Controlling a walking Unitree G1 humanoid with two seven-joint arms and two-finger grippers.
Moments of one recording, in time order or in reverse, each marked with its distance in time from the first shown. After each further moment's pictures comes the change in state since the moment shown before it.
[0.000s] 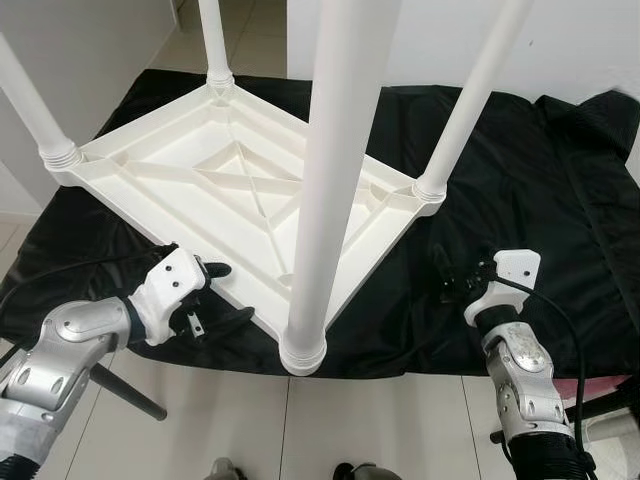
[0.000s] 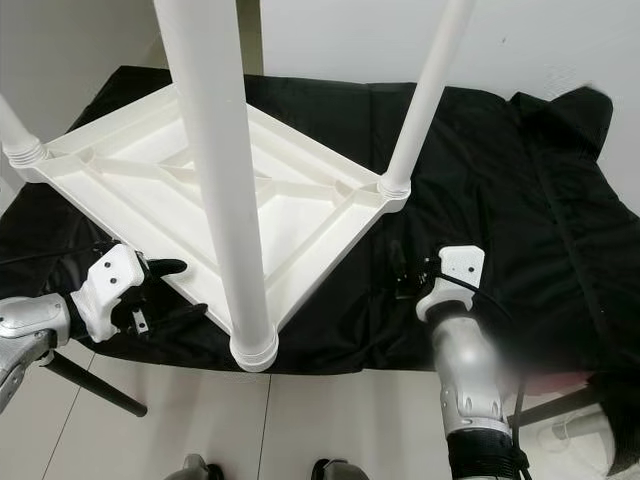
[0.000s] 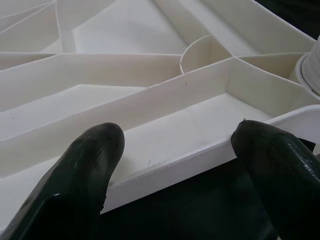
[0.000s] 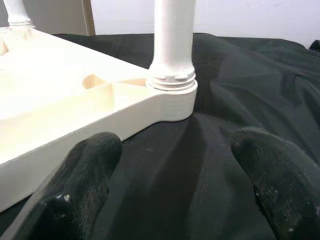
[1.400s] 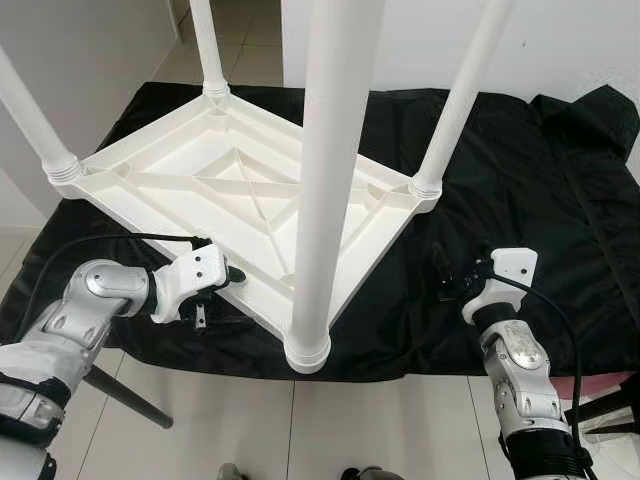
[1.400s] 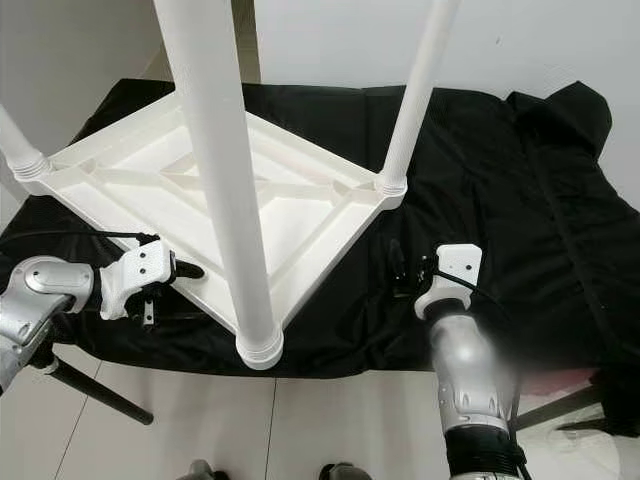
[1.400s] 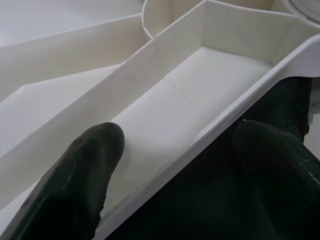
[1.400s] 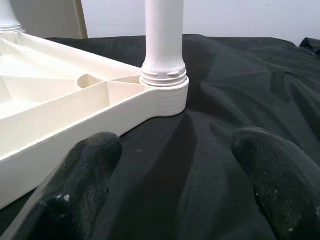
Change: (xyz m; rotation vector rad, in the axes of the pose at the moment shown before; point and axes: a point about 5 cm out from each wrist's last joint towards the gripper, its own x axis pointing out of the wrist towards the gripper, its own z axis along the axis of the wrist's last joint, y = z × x) left arm 0.018 0.029 -0.016 0.095 0.202 -0.282; right arm 0.003 0.002 -0.001 -0.007 0.006 -0.004
